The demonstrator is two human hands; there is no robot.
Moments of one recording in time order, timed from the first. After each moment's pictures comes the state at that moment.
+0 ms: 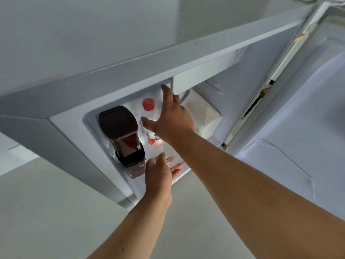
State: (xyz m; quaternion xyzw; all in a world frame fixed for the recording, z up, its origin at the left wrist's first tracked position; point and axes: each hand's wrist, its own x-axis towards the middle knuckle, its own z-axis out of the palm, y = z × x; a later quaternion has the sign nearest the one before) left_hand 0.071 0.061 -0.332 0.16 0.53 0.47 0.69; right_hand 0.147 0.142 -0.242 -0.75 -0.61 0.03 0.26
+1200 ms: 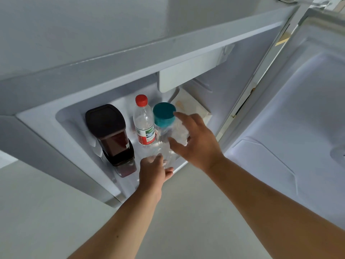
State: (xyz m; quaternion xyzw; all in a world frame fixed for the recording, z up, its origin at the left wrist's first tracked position) left_hand 0.079 0.065 -0.344 0.26 0.59 0.38 0.66; right_hand 0.219 0.049 -0.262 -0.67 -0.66 0.06 0.33
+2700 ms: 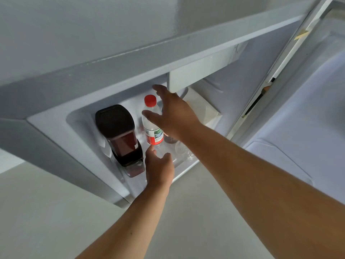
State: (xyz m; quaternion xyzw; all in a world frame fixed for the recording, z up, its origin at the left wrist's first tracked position) left_hand 0.077 0.073 -0.328 0.36 0.65 0.36 0.57; right_hand 0.165 0.137 -0.222 -0.67 -0.68 0.10 0.29
